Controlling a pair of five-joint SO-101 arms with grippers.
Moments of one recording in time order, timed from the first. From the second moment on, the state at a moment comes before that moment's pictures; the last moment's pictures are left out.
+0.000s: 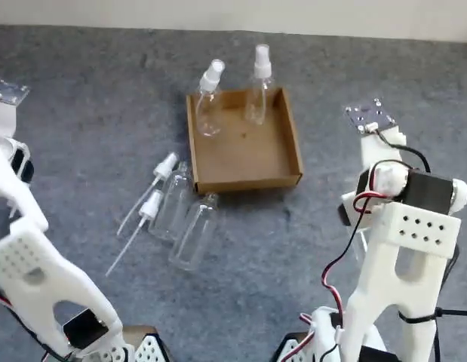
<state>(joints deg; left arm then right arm) -42.9 37.1 -31.4 80.7 -43.4 10.0 -33.4 14.2 96.7 35.0</state>
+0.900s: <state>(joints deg) -43.6 51.4 -63.0 100.1 -33.5 2.8 -33.4 14.2 97.6 31.7</state>
